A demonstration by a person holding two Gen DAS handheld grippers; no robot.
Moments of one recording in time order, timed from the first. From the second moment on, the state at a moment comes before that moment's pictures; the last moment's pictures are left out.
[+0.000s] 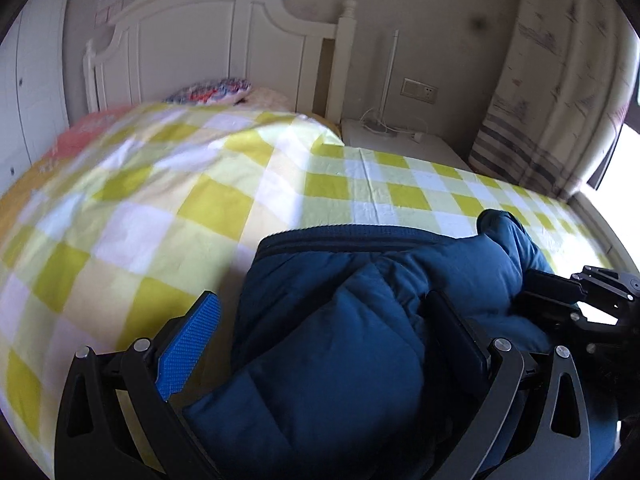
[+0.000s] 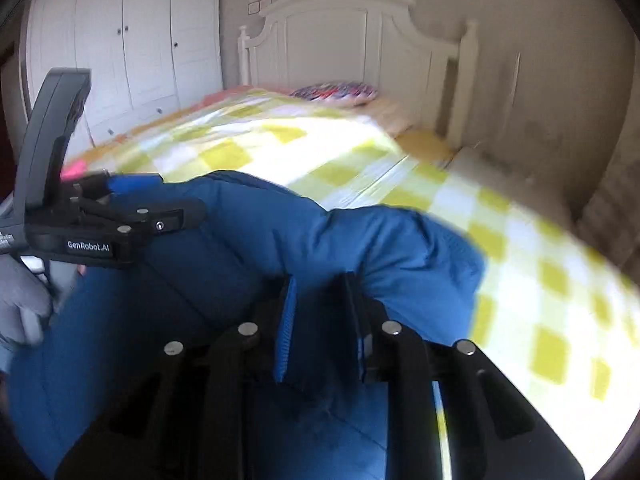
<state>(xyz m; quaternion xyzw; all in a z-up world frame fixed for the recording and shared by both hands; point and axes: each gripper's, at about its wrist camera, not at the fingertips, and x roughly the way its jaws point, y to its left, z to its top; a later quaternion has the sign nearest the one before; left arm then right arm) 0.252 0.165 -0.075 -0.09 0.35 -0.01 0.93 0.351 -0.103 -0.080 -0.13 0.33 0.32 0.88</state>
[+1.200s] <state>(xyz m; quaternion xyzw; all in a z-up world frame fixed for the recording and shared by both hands) 0.260 0.180 -0.085 -0.12 0.37 0.00 0.92 0.304 -0.071 -0.067 -0.21 0.31 0.30 0.88</state>
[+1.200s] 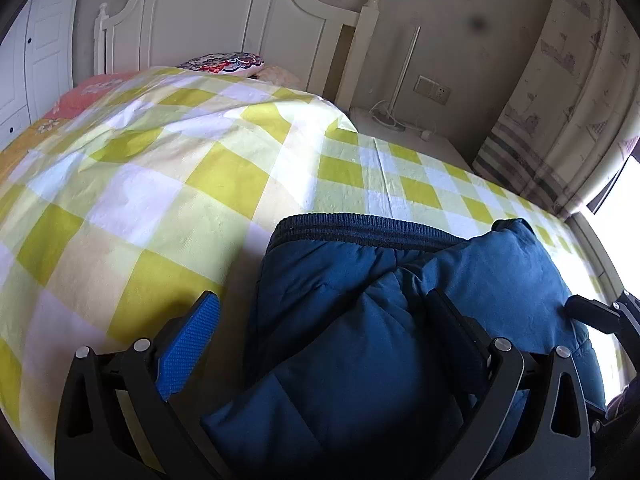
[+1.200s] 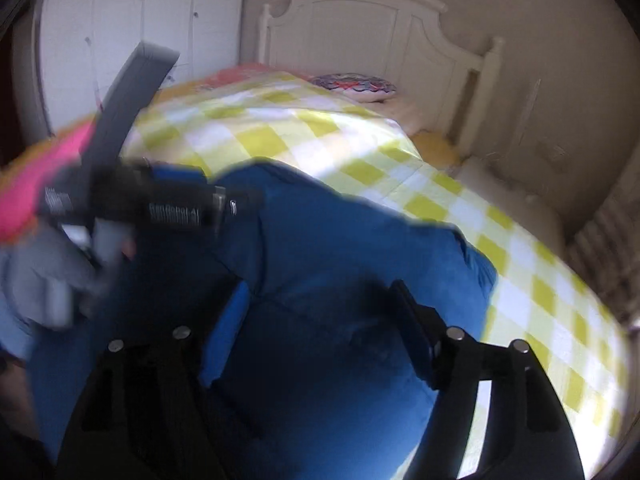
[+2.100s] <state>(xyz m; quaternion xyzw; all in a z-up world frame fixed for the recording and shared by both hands) 0.214 0.168 -0.043 -0.07 0.33 0.03 0.94 0.169 -0.100 -0.100 -0.20 0.21 0.36 0.89</state>
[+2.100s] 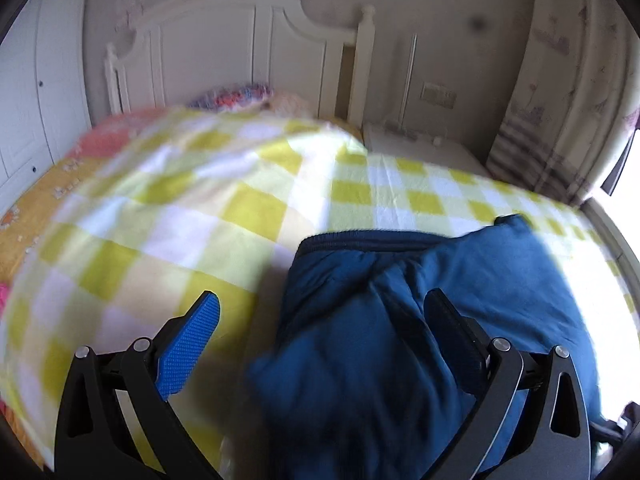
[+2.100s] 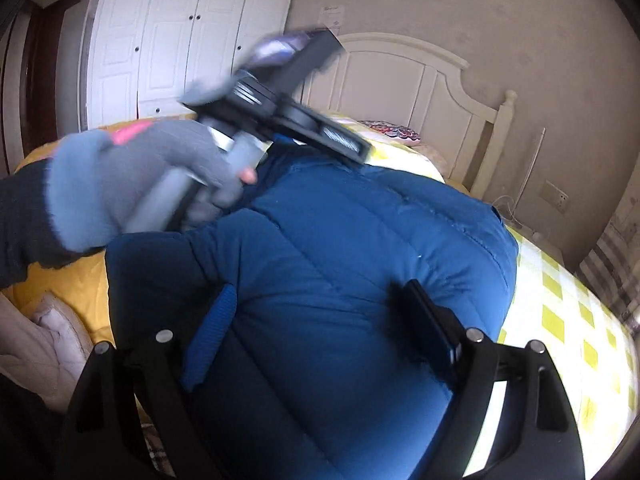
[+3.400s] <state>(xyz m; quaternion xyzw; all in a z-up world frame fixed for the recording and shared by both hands) 0.113 0.268 -0.076 -0.29 0.36 -0.12 0.88 0.186 -0.198 -0.062 0.02 0.32 0.37 0.87</state>
